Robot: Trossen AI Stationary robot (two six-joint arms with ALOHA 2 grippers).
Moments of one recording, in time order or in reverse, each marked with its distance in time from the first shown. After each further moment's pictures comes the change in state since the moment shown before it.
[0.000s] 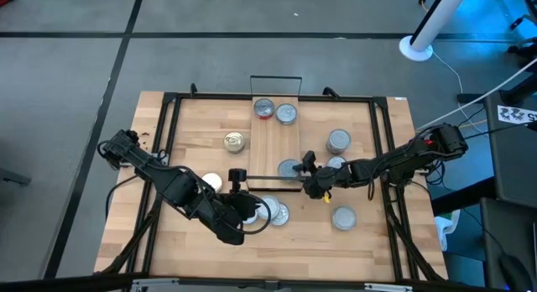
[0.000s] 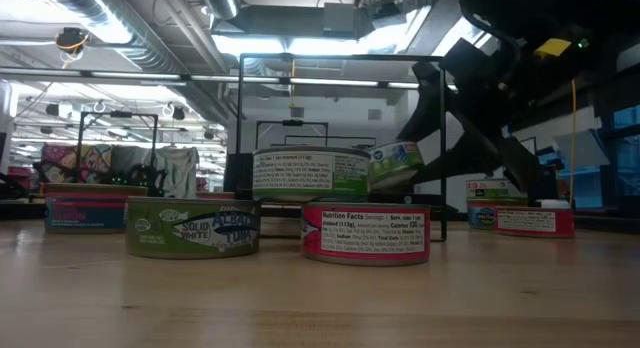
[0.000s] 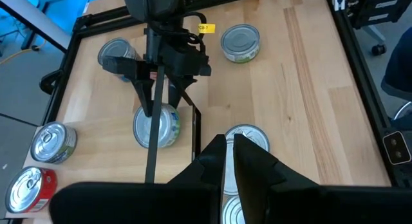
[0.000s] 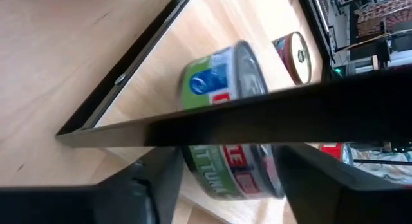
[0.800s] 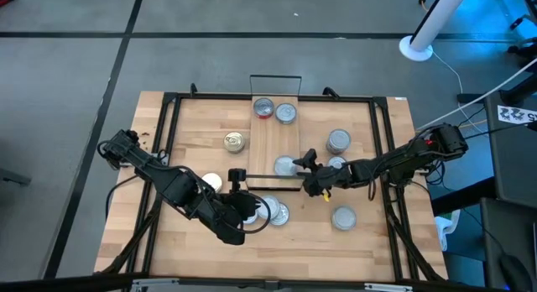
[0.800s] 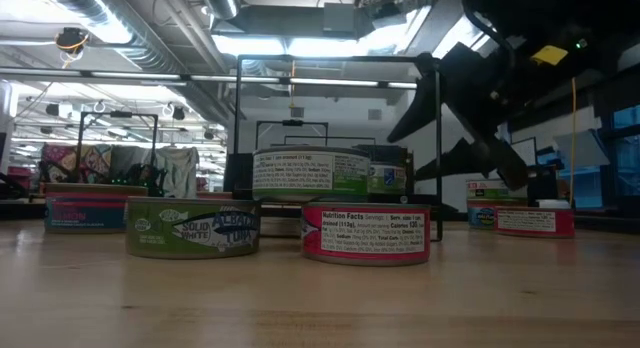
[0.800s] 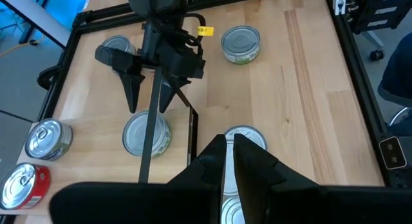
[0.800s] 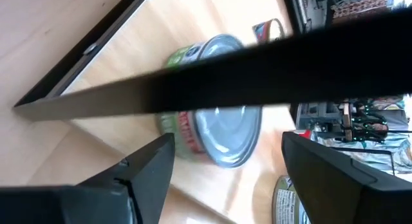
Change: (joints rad) left arm 0.000 0.000 0.000 0.002 0.000 -0.030; right arm 0.000 0.000 0.001 0.006 0.112 -0.083
